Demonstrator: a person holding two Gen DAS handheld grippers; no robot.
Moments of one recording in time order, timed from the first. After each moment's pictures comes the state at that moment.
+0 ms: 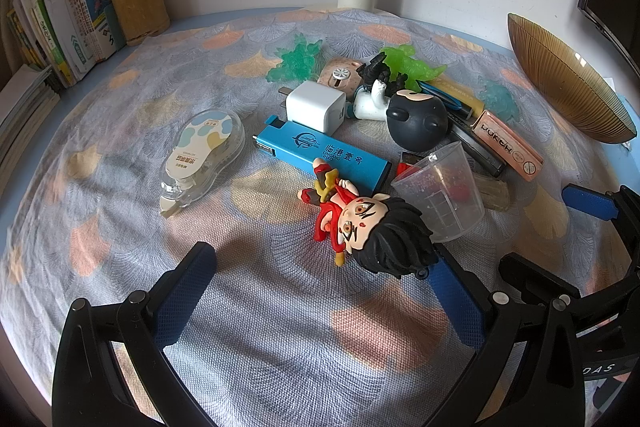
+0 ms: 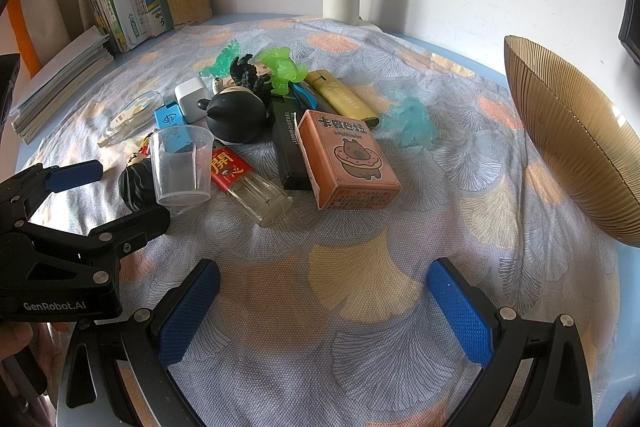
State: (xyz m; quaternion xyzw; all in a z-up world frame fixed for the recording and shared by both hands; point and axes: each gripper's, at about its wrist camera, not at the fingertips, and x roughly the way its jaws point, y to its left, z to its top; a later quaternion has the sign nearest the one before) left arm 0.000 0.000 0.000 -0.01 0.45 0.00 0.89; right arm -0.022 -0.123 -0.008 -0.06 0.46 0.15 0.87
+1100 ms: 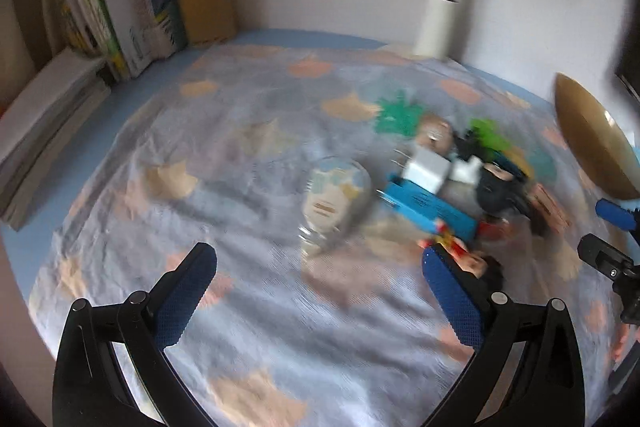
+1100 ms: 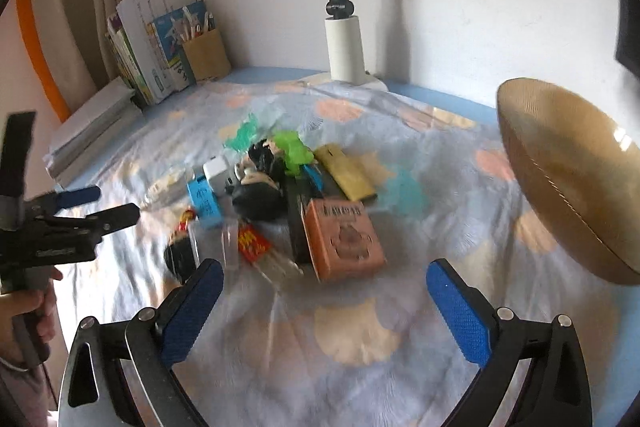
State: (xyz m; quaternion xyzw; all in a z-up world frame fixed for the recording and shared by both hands) left arm 0.004 0.082 0.039 -0.05 0.44 0.06 0.89; right arm -0.007 -0.138 0.038 0.00 0.41 0.20 0.89
